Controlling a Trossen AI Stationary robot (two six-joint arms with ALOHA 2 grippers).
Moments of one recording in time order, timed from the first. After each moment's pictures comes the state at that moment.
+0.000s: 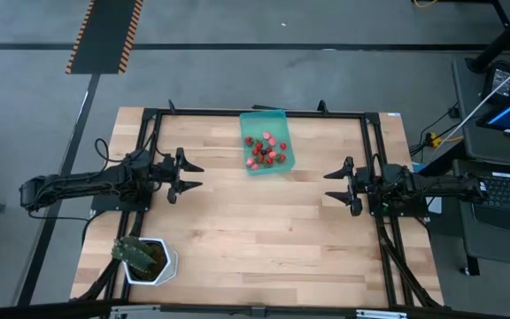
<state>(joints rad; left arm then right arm) 0.32 0.36 0.01 0.28 0.32 -0.10 0.01 0.07 0.01 0.02 0.00 0.10</state>
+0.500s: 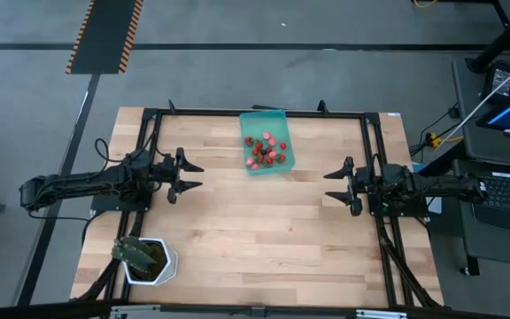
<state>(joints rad) 0.32 0.36 0.01 0.28 0.32 -0.10 0.01 0.06 0.01 0.02 0.00 0.10</state>
